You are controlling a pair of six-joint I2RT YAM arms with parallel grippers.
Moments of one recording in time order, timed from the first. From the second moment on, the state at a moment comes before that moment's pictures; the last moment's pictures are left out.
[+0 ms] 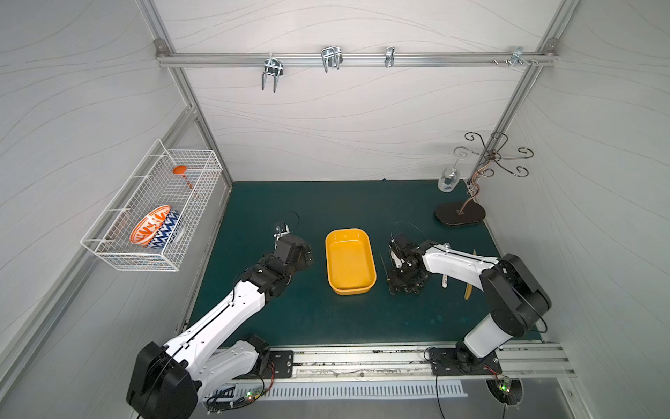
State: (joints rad) left arm -0.50 1.03 0.71 -0.48 -0.42 -0.56; right arm 0.64 1.62 0.89 -0.68 -0.09 0.44
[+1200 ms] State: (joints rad) left arm -0.58 1.21 0.76 -0.16 0.07 -0.66; right arm 0.75 1.40 1.10 -0.61 -0.46 0.38
